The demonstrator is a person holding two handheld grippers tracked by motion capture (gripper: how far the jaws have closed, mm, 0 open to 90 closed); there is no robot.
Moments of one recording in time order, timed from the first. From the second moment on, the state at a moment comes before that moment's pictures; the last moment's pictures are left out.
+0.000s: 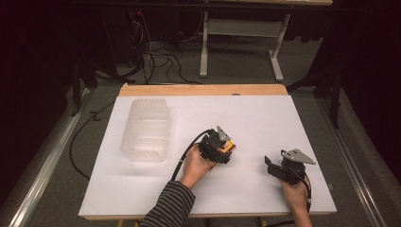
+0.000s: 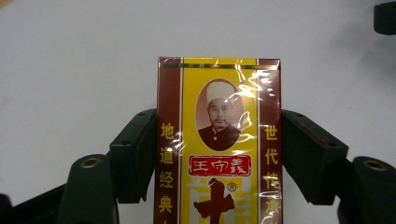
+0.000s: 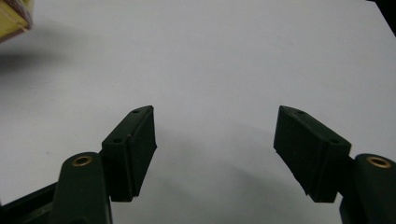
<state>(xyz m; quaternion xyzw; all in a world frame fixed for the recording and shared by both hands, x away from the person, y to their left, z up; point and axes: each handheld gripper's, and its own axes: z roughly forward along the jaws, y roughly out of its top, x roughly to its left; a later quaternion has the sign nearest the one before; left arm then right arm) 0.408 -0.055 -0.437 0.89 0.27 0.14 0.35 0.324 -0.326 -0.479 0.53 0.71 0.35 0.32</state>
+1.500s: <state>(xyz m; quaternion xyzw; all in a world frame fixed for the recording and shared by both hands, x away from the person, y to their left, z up) 0.382 0.036 -0.390 0.81 0.34 0.19 0.44 0.323 -0.326 -0.479 0.53 0.71 0.35 0.32</state>
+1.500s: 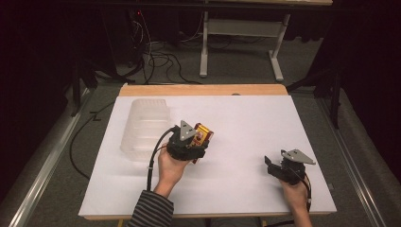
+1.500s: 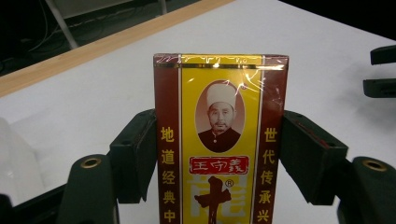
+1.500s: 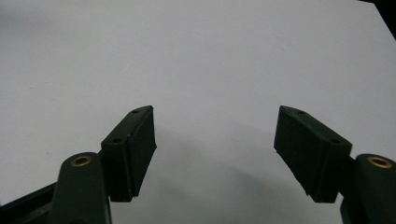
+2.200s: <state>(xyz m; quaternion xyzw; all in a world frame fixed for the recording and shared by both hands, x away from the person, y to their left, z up) 0.383 0.090 -0.374 0.76 0.39 0.24 0.46 0.323 -0.326 -0.479 0.53 0.71 0.35 0.32</state>
